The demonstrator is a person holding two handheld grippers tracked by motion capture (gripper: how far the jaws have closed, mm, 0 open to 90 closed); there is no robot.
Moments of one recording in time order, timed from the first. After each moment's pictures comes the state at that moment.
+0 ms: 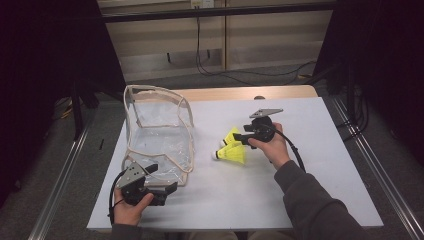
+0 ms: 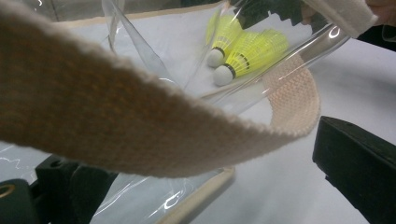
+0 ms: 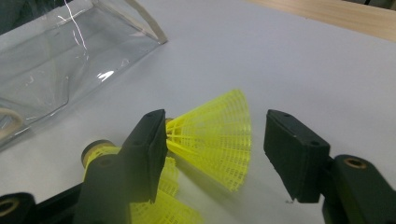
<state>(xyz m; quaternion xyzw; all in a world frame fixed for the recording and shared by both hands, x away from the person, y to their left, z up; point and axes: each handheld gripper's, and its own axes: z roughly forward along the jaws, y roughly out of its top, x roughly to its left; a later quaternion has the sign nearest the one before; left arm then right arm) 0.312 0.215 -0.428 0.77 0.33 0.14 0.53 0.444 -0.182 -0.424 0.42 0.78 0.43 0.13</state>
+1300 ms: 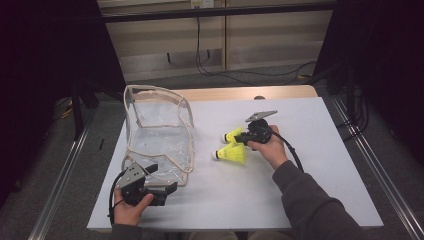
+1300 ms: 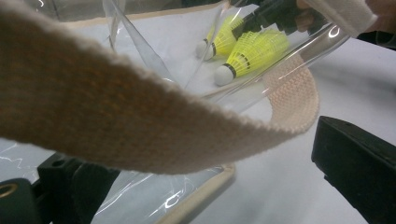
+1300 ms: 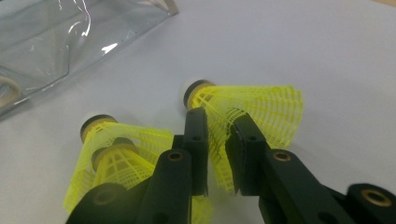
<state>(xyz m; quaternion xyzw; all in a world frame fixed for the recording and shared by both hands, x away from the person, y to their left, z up) 0.311 0.215 -0.428 0.77 0.33 0.14 0.53 0.446 -0.176 -0.436 0.40 0.81 0.41 0.11</state>
